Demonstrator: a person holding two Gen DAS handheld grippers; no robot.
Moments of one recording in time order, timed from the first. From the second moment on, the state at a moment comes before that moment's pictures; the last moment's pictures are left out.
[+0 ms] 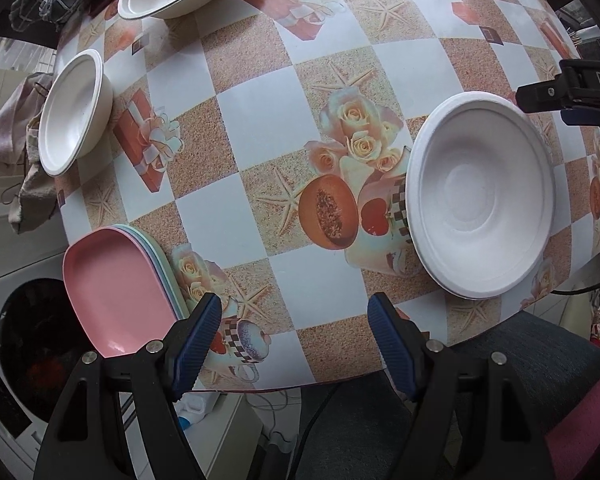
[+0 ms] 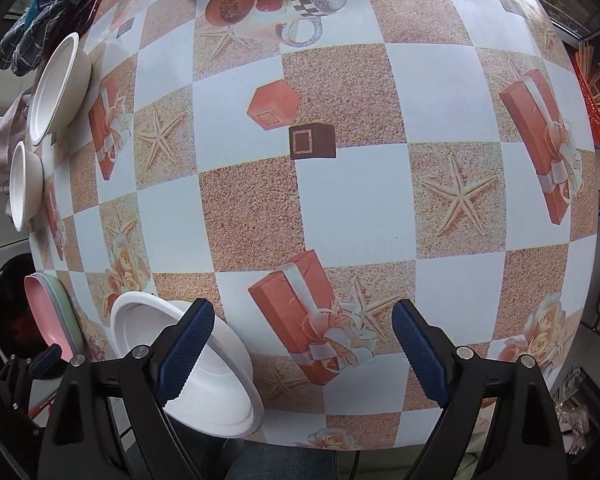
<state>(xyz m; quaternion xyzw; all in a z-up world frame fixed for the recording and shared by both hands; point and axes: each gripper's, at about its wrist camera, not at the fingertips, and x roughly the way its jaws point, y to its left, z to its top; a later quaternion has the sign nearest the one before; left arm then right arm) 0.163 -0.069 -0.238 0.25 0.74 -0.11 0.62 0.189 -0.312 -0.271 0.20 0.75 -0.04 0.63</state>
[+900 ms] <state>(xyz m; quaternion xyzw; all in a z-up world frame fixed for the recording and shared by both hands) 0.422 -0.031 -0.225 0.18 0.66 -0.05 0.73 0.386 -0.246 -0.236 0.13 0.70 0.04 0.70</state>
